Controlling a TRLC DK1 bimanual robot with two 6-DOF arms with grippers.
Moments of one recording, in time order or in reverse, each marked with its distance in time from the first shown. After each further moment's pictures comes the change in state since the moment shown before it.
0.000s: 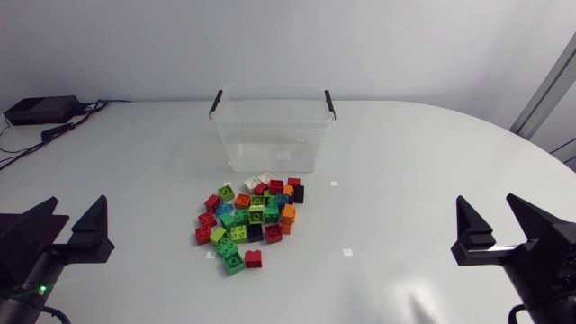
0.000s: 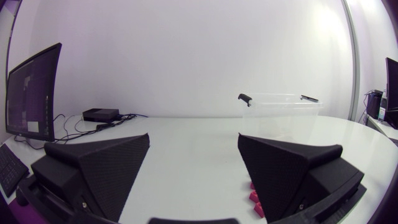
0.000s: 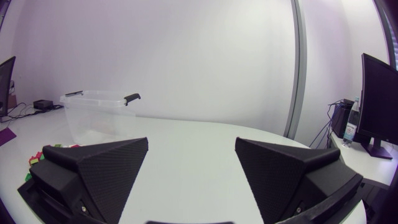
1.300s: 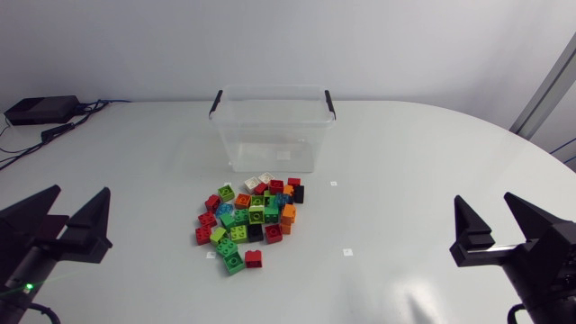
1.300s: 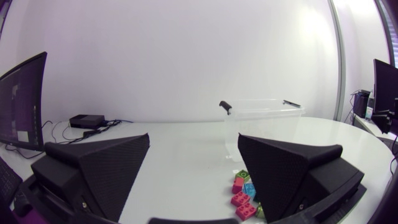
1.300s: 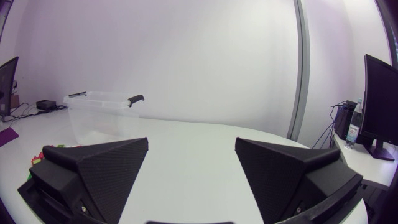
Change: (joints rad) left arm -0.109 0.044 0.130 -0.079 0.000 0.000; right arm 0.009 0.000 0.000 0.008 -0.015 0.000
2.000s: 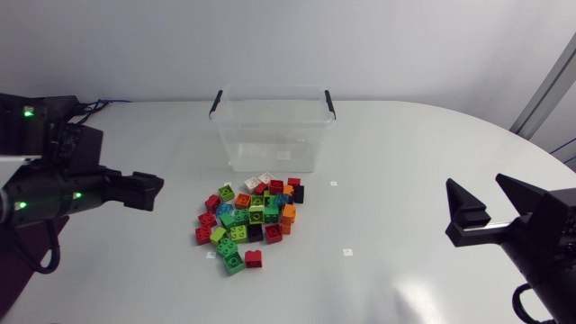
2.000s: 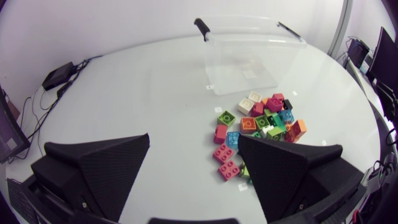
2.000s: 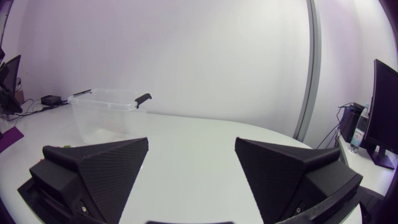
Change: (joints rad) left arm -0.151 0.884 0.534 -0.336 -0.030 0.001; right arm 0.125 0.287 0.149 0.059 0.087 0.000
